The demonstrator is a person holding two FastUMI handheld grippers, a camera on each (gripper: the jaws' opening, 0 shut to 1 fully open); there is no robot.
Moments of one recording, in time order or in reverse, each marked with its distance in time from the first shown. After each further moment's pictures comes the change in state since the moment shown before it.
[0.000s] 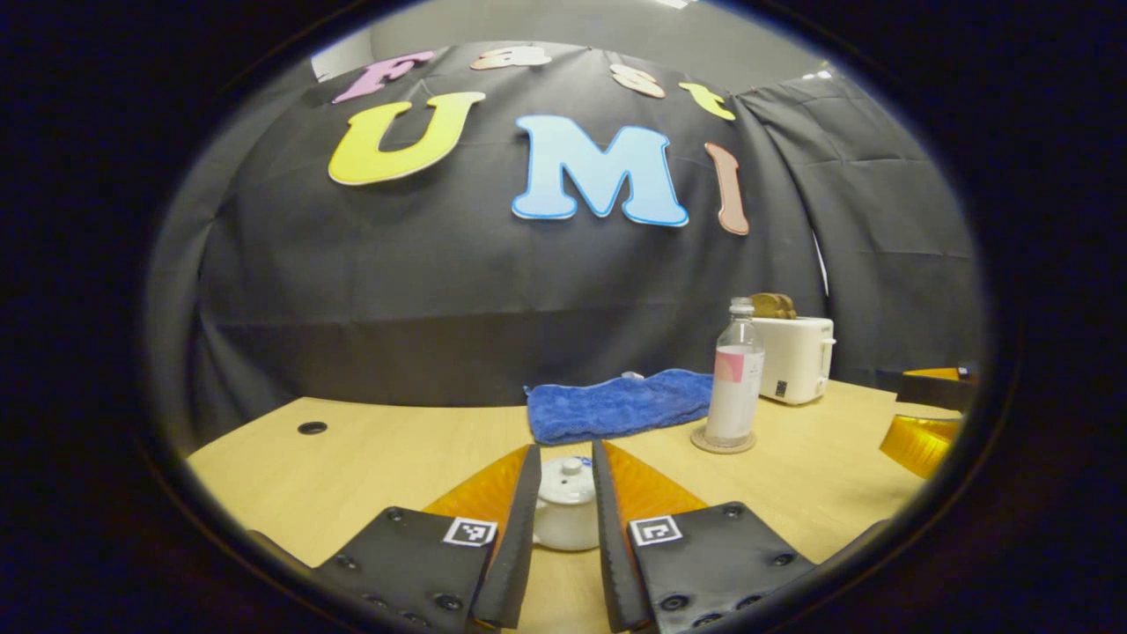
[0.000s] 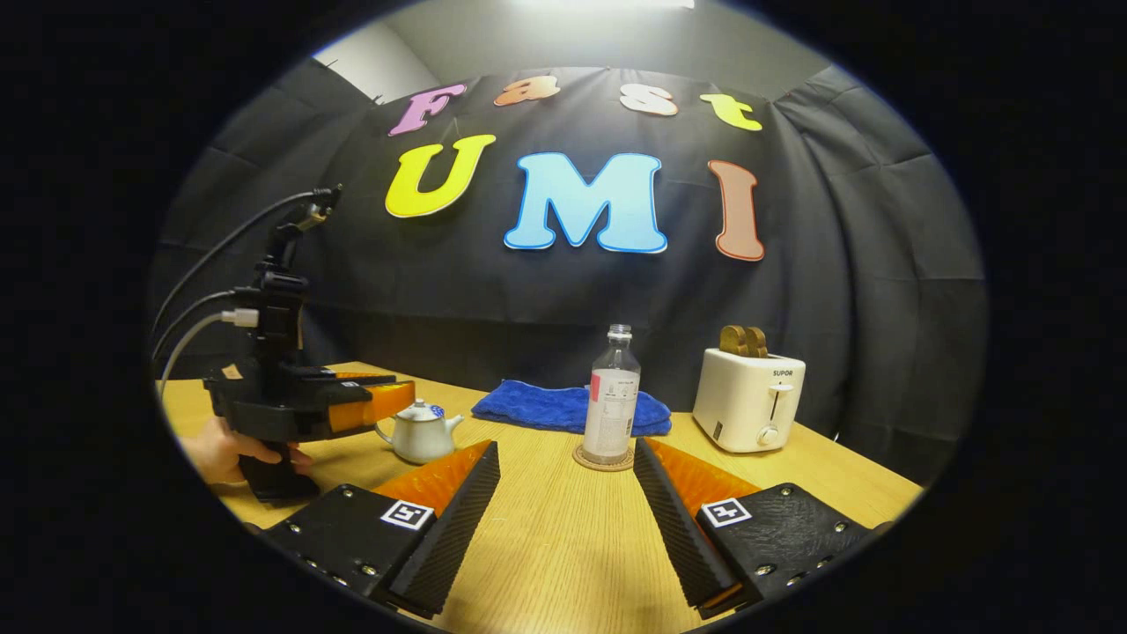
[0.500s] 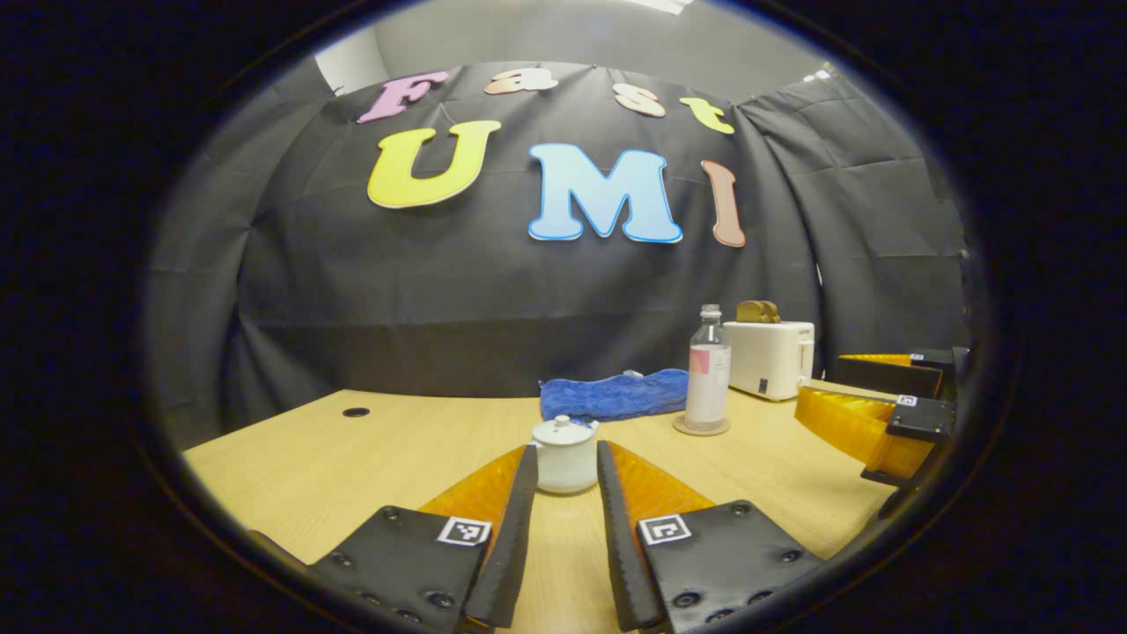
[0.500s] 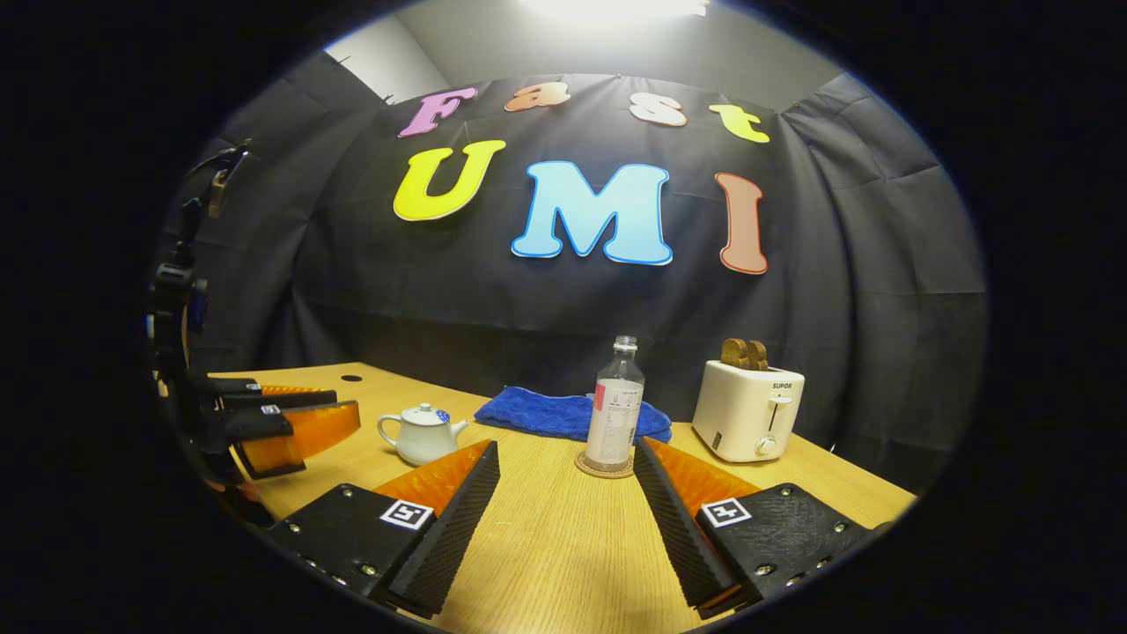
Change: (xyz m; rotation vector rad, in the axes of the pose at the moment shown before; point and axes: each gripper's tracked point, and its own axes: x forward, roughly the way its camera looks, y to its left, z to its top) left arm -0.089 -0.026 -0.004 0.018 -0.044 0.068; right arm -0.006 0.005 0.010 0.014 -0.029 0.007
